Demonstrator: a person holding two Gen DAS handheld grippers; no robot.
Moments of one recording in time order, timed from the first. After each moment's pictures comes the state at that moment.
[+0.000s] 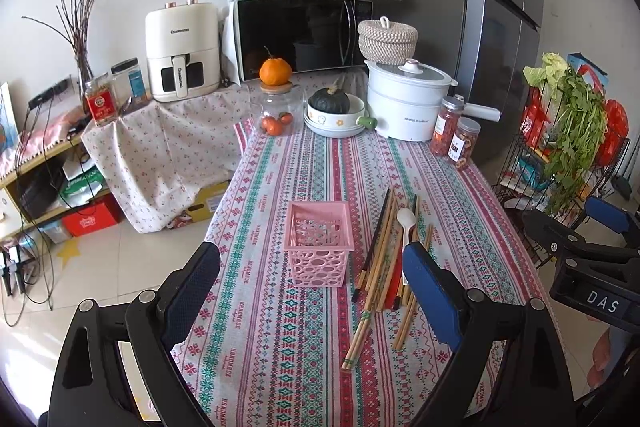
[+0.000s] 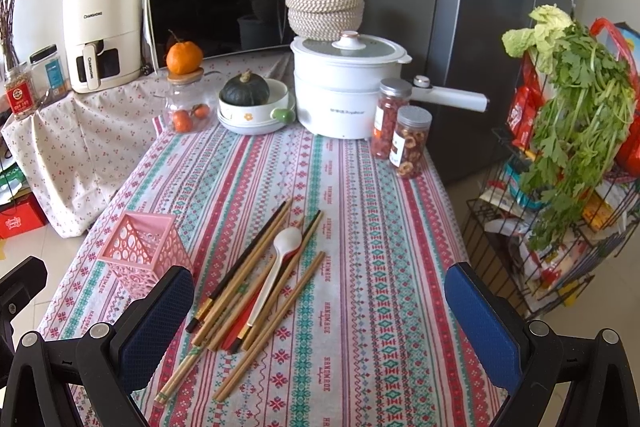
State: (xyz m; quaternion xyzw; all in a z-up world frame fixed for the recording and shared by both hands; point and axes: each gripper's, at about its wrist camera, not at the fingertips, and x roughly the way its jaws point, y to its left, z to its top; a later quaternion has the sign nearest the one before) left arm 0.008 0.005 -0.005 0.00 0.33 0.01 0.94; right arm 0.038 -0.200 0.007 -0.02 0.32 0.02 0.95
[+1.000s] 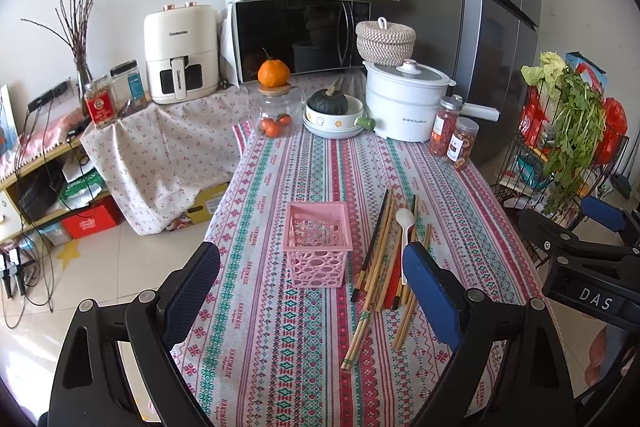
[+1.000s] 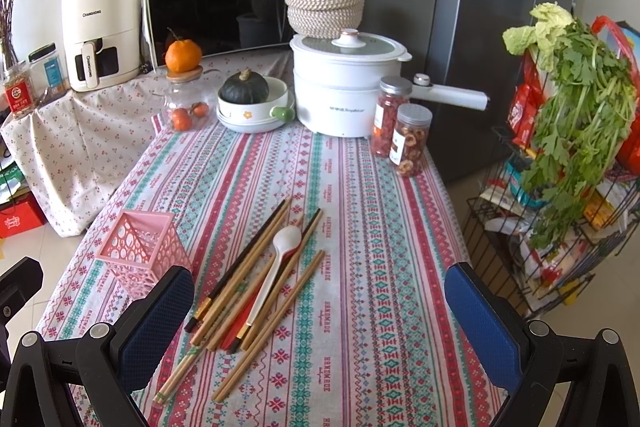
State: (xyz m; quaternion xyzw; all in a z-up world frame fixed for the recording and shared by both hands) left arm 0.007 0.005 -0.004 -0.01 0.33 0.01 0.94; right arm 0.040 -0.200 0.005 -0.02 0.32 0.02 0.95
